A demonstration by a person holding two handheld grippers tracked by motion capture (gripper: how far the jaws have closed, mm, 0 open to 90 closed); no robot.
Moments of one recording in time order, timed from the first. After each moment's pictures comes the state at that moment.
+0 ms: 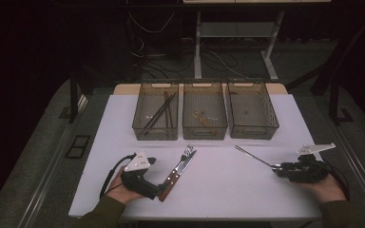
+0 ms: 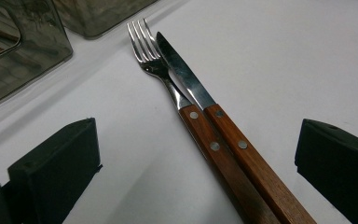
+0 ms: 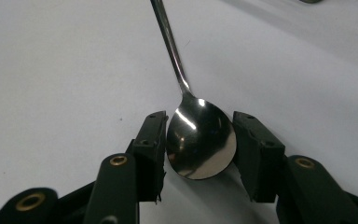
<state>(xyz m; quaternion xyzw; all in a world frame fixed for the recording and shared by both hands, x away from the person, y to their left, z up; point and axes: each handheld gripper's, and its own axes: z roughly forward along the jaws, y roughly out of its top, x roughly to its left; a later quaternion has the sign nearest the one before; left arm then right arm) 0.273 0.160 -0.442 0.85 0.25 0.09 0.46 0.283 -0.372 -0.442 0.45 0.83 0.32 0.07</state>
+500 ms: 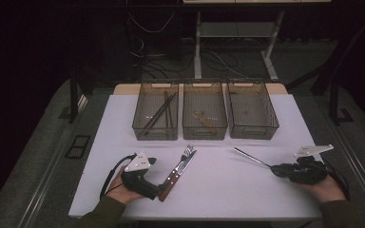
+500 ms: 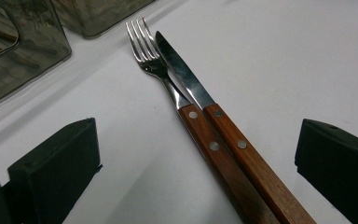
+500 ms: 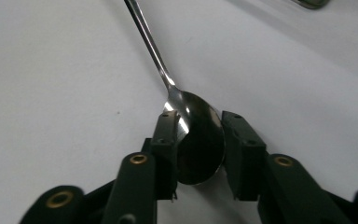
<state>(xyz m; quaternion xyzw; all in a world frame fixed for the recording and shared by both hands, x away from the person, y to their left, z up) 0.273 0.159 -0.442 0.85 0.24 0.09 0.46 0.280 -0.368 -0.442 0.42 0.84 0.31 0.10</state>
